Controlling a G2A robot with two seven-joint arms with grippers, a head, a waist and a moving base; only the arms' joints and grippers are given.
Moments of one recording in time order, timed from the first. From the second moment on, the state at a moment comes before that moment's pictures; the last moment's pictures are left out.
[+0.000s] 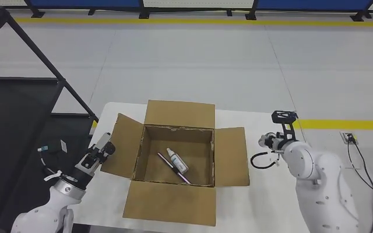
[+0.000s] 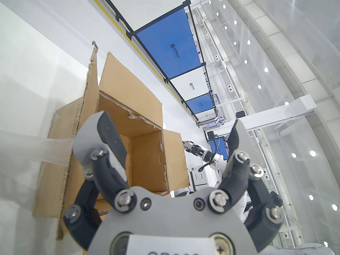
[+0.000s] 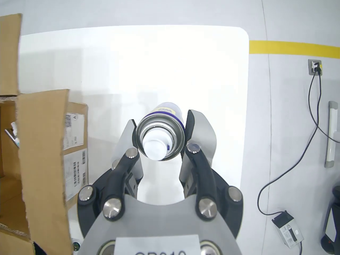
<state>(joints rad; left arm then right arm) 1.44 -1.22 -1.81 -1.99 -0.03 -0.06 -0.53 -0.91 -1.28 1.52 -1.63 -1.24 0.14 1.13</state>
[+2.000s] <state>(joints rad) 1.48 -1.22 -1.84 -2.00 -0.08 -0.07 -0.46 -0.81 -1.32 1.14 -1.88 -1.24 0.16 1.05</state>
